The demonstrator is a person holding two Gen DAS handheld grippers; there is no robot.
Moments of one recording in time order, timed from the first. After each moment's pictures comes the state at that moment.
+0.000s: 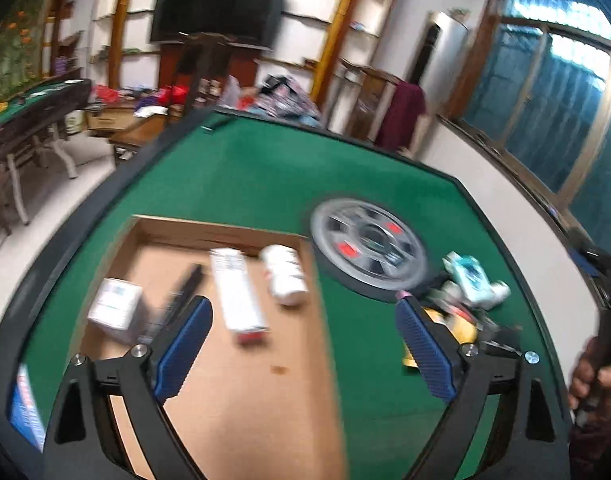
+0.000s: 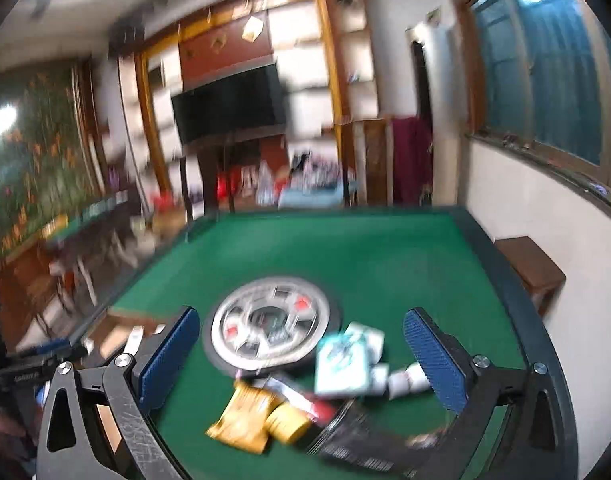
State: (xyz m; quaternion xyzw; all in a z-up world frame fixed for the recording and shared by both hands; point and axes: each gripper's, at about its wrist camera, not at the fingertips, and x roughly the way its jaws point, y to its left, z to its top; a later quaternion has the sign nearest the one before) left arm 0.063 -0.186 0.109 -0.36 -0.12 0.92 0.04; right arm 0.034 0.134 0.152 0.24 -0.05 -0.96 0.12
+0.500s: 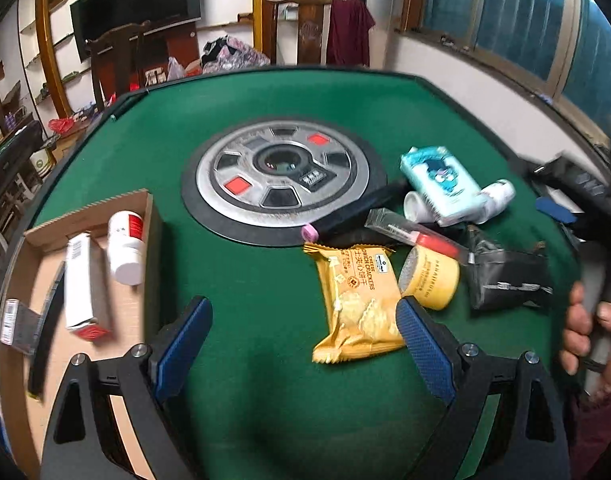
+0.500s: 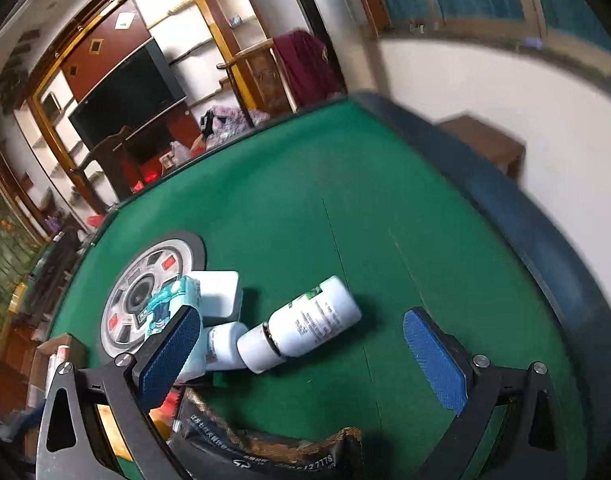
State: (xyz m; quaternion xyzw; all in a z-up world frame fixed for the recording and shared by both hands) left arm 0.007 -0.042 0.039 -0.44 0.01 0.90 0.07; right arm -0.040 0.241 0.036 0.36 -0.20 -0.91 0.02
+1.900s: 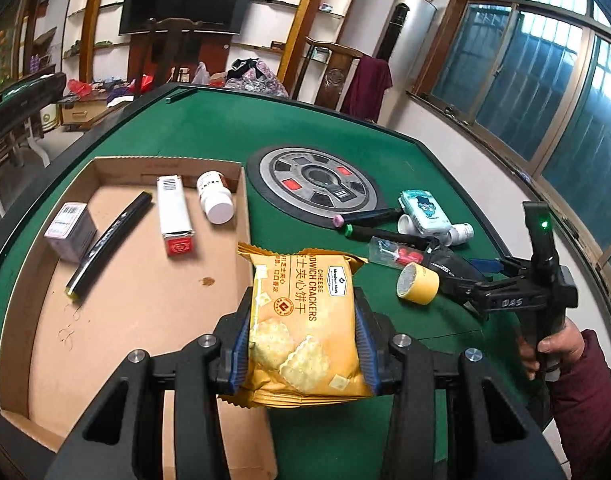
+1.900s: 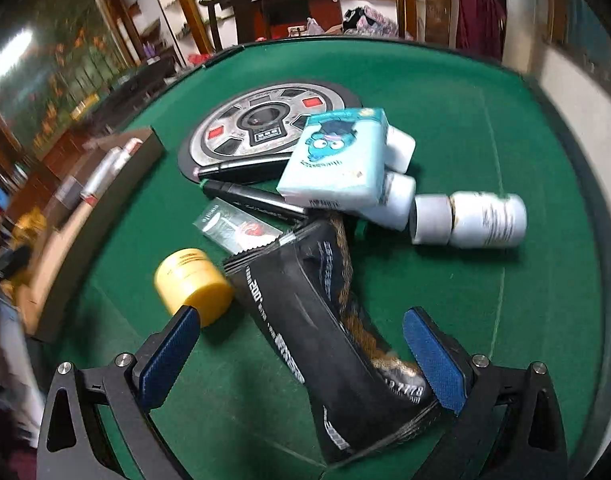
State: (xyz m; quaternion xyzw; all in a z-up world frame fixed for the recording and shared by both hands) left arm 0.117 -0.140 0.069 -0.37 -0.12 0.92 0.08; right arm -0.014 0.140 0.002 0.48 0.06 -0.85 0.22
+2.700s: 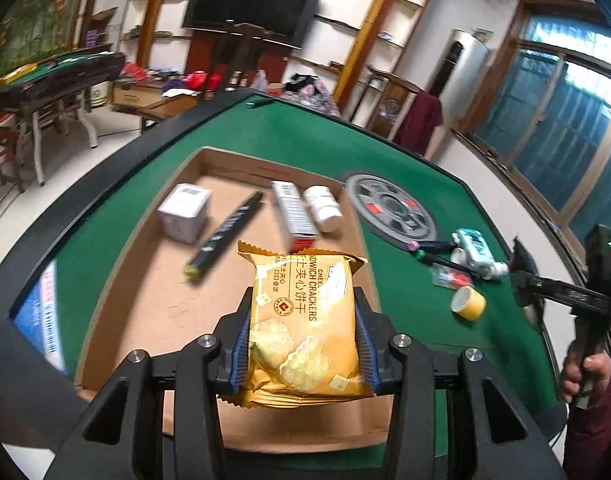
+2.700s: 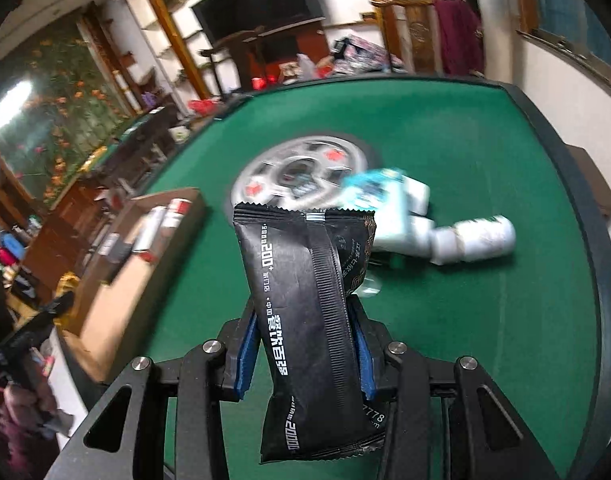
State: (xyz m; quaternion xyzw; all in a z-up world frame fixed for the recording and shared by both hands) left arm 0.165 -0.234 0.071 -0.35 -0.18 0.92 0.00; right arm 0.021 0.132 0.066 0.44 -0.04 -0.87 0.24
